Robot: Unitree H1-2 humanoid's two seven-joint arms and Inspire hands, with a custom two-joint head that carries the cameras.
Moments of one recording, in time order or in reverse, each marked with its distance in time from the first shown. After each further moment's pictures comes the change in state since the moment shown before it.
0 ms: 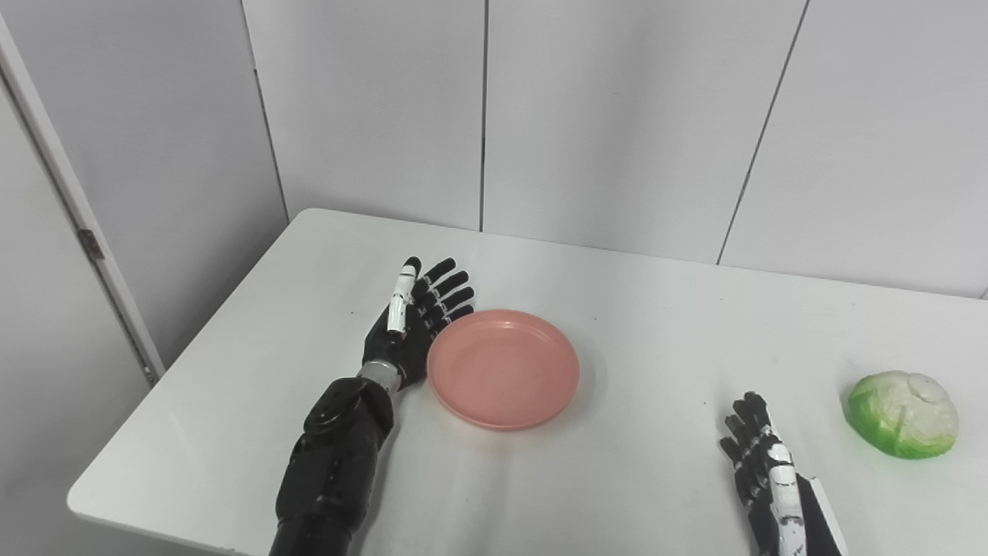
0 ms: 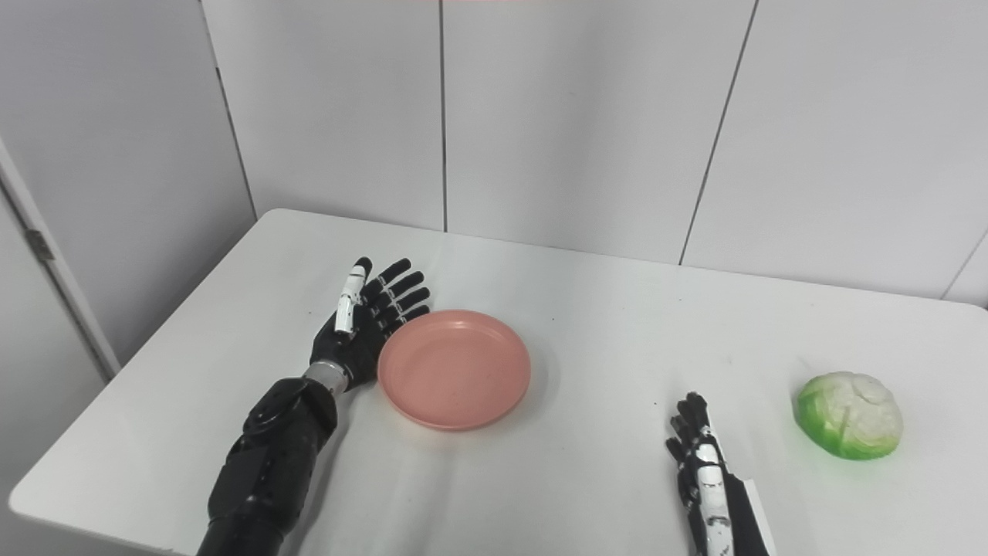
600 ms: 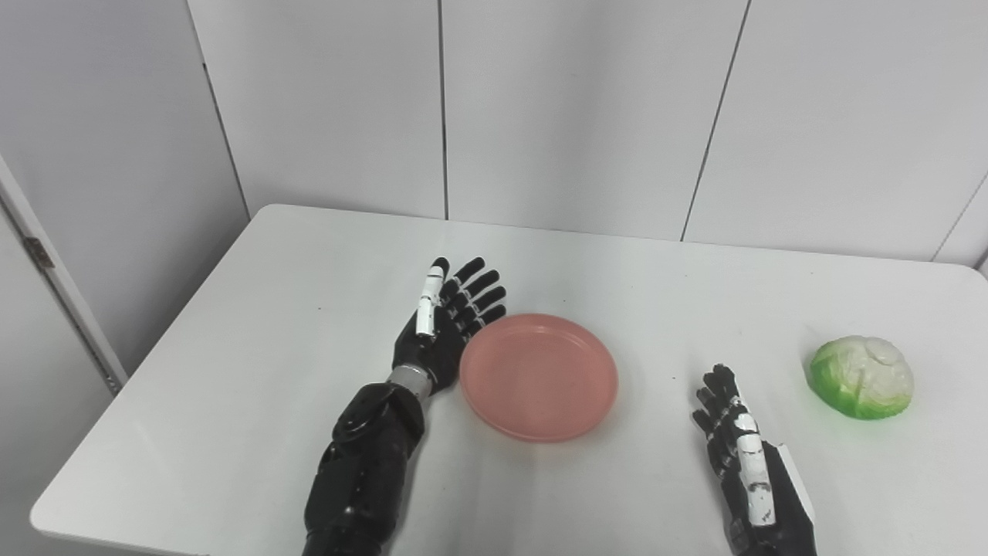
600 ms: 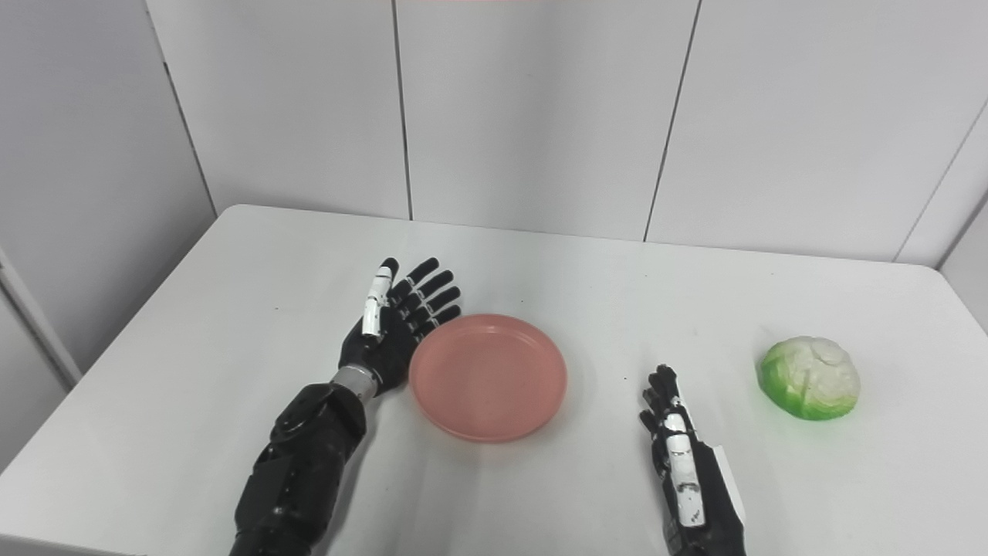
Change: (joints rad) left arm 0.000 -0.106 -0.094 -0.025 0.002 0.009 0.006; right arm 0.000 0.011 -0.002 0.000 -0.020 -0.003 -0.009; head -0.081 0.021
